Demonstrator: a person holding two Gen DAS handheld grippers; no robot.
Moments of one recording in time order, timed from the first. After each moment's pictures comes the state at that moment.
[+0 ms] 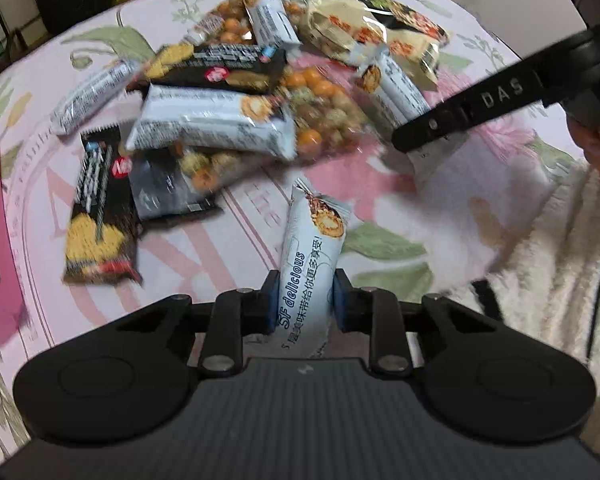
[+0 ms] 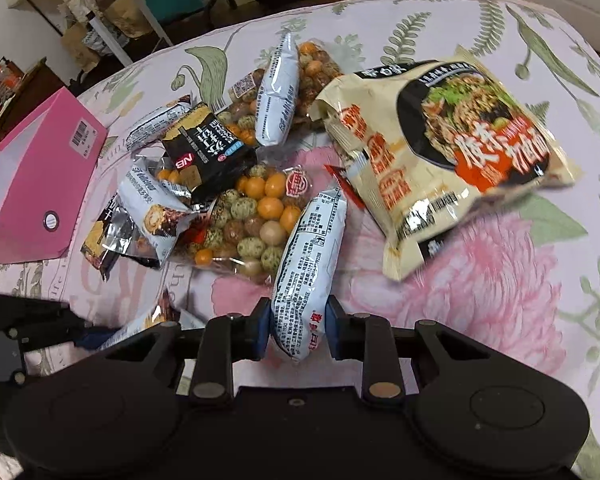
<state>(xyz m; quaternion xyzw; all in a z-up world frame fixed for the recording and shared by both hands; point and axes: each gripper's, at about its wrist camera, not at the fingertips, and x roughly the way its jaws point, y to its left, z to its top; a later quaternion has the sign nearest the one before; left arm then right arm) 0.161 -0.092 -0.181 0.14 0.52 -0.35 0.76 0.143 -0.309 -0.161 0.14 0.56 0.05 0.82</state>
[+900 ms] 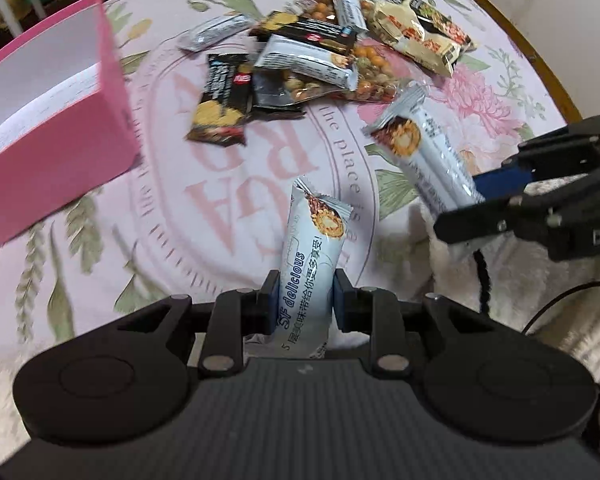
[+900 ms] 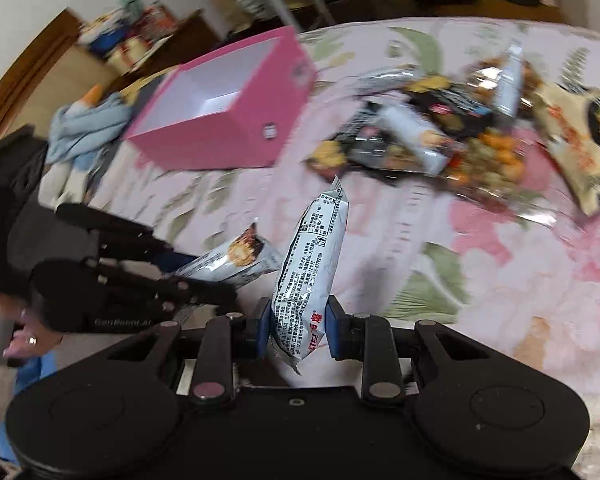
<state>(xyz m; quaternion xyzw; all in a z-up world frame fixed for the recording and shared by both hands) 0.092 0.012 -0.099 0.09 0.58 -0.26 0.77 0.046 -0.196 -0.084 0.11 0.53 0.28 0.79</state>
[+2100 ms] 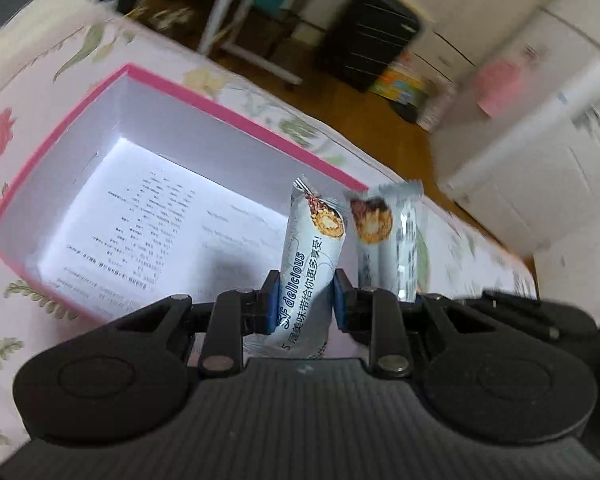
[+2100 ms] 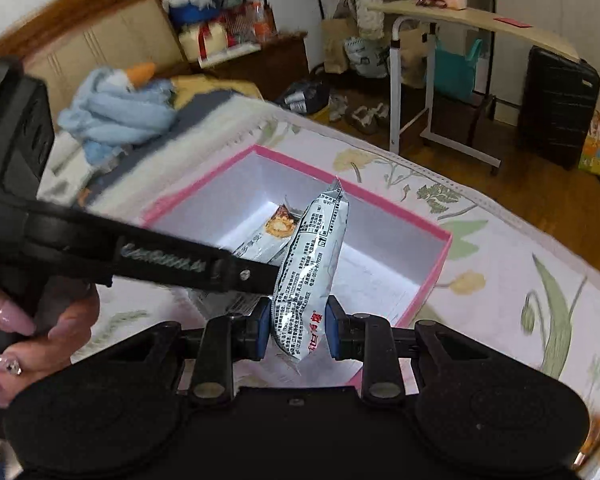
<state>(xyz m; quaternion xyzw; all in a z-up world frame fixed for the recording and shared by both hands) 0.282 0.197 -0.080 -0.27 0.46 -0.04 0.85 0.278 0.009 -0.048 -0.09 0.44 0.34 0.82</state>
